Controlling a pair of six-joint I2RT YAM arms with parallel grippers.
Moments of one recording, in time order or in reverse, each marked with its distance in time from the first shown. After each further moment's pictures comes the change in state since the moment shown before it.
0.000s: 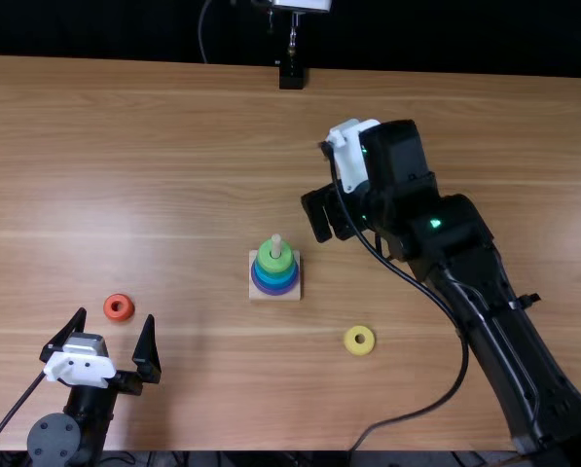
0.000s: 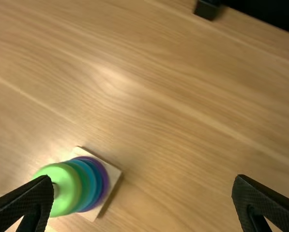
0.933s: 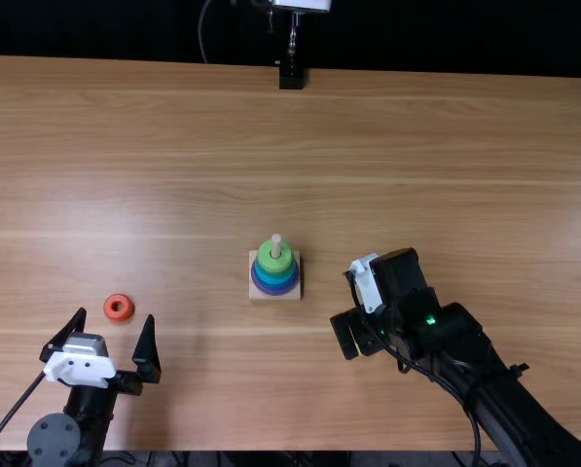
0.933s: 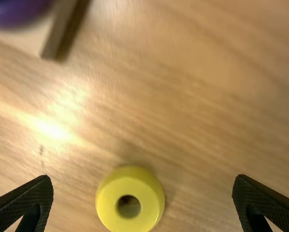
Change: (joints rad) left arm 0.000 0.000 0.000 -0.001 0.000 -0.001; right arm -0.006 -0.252 -0.775 0.195 0.005 0.037
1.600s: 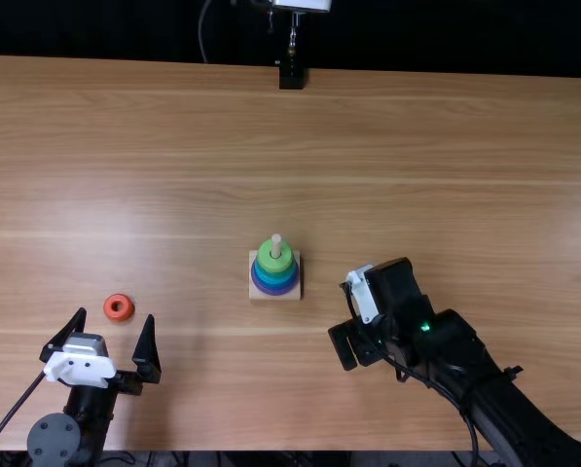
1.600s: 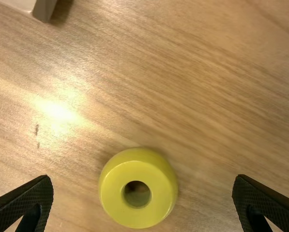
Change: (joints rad) left arm 0.000 0.000 0.000 0.001 0.000 0.001; right arm 0.024 0.000 -0.038 0.005 0.000 0.004
